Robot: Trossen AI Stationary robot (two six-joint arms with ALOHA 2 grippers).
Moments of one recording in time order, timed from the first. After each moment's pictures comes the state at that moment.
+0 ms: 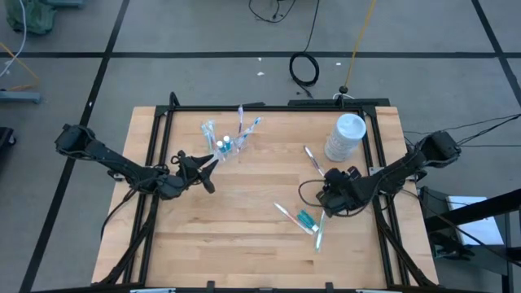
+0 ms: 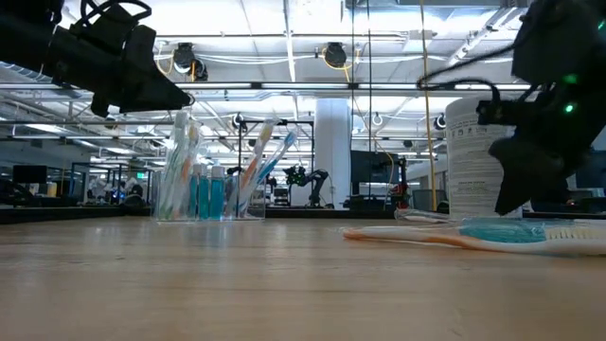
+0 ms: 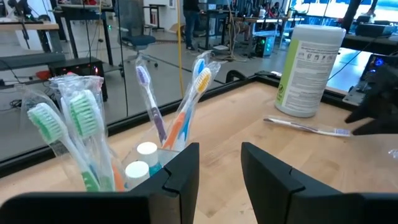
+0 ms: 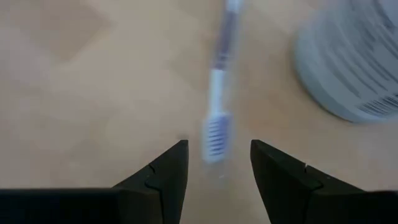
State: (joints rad) left arm -0.38 1.02 0.27 0.47 -1.08 -0.36; right arm 0.41 1.40 0.58 -0.76 0.66 1.28
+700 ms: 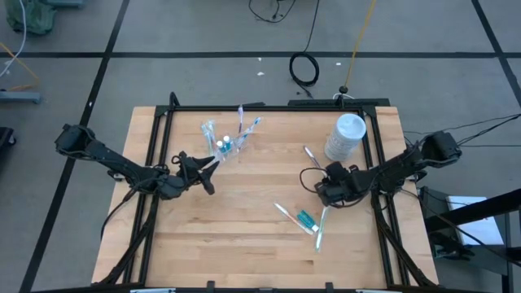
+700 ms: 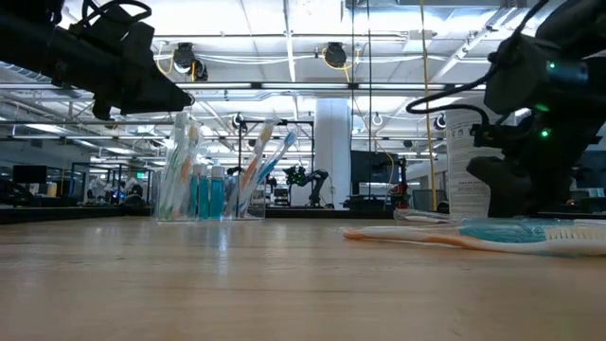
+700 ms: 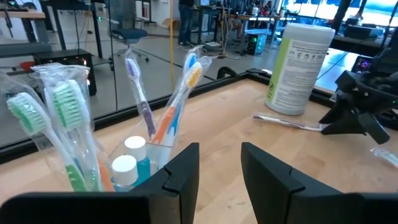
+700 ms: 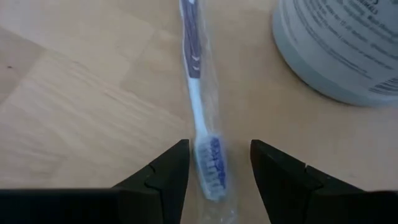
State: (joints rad) left arm -0.38 1.02 0.27 0.46 -1.04 -0.40; right arm 0.26 1.40 0.48 -0.58 0.62 1.33
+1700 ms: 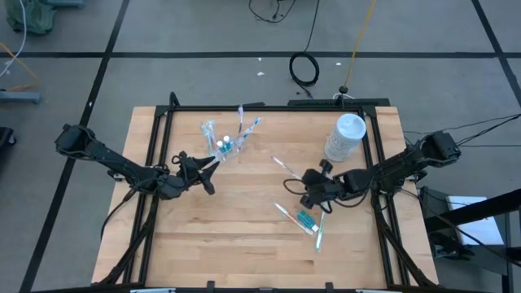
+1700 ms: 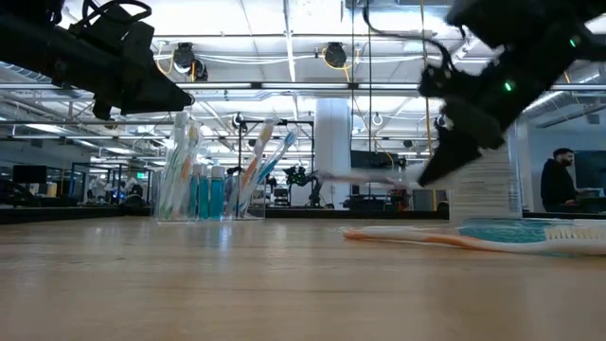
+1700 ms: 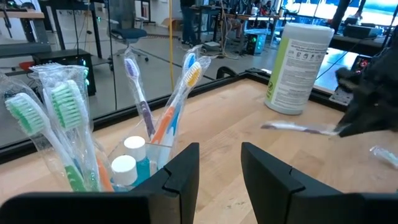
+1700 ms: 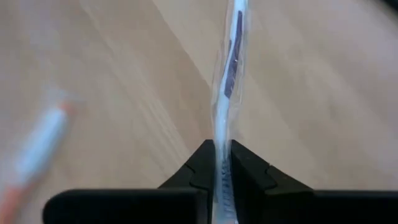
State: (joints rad) left arm -0.38 1.02 0.27 0.46 -1.04 -0.40; right arm 0.26 1.40 0.63 -0.20 0.58 0.57
